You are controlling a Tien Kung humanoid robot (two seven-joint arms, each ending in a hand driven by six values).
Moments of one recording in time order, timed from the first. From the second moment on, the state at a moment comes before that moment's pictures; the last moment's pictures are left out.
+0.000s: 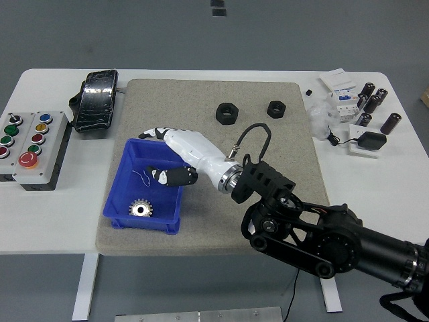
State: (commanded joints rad) left arm -0.06 0.10 -1.66 -0.18 2.01 -0.08 0.16; right arm 0.64 -0.13 0.52 1.40 -1.63 -0.31 -0.22
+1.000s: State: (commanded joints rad) left arm -0.02 0.10 -1.64 -0.18 2.00 -0.07 0.14; right arm 0.10 -0.07 1.37 1.46 -1.47 -0.53 0.16
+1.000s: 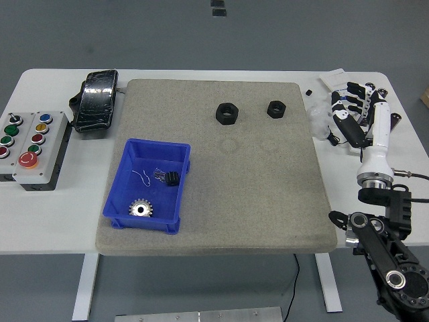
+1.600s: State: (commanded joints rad) left arm 0.02 0.11 -1.65 -0.18 1.97 -0.06 0.13; right arm 0.03 -0.11 1.35 1.38 -0.91 -0.30 0.46
